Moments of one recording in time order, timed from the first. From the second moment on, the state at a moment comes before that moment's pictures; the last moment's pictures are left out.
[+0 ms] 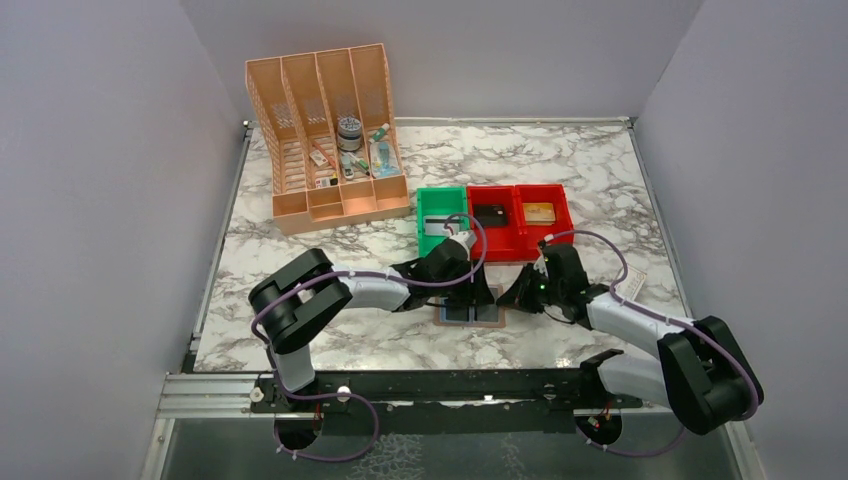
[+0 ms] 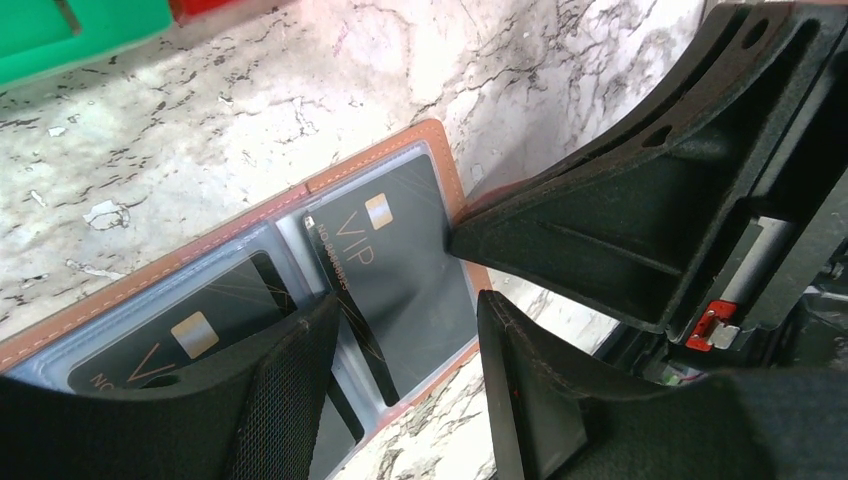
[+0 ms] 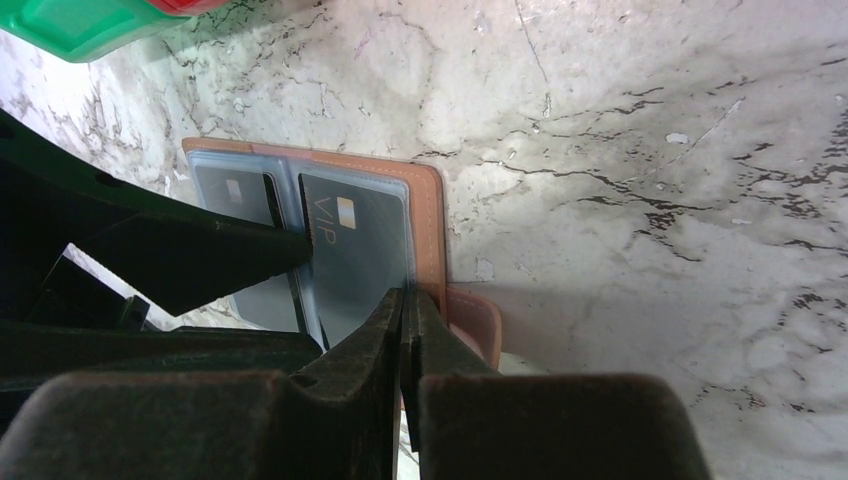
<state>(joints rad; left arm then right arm) -0.98 1.77 0.85 0.22 0.15 -0.84 0.40 1.19 0.32 0.01 -0.31 0.76</state>
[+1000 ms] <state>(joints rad) -0.96 1.74 0.76 0.31 0.12 -0.97 0.38 1.27 0.32 0.11 -0.40 0.74</state>
